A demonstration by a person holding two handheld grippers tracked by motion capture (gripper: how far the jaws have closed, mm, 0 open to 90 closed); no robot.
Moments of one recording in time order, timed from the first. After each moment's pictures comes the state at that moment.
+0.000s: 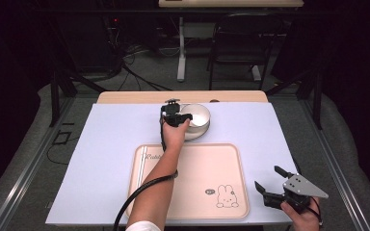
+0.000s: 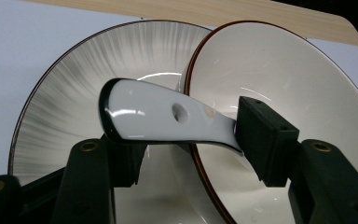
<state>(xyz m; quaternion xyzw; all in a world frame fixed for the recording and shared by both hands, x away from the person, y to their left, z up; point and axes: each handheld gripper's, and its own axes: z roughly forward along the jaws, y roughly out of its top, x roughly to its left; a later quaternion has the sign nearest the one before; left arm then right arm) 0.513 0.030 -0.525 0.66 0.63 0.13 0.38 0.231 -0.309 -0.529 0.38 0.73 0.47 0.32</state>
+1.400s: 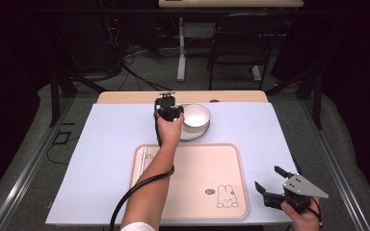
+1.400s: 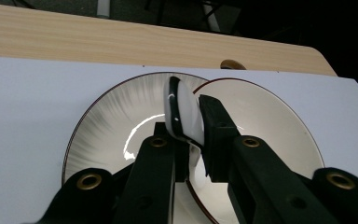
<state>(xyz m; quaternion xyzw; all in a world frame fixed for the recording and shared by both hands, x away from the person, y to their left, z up) 0.504 0.044 -0.486 0.66 0.61 0.15 0.42 0.231 -0.309 -0.530 0.38 0.73 0.47 0.32</state>
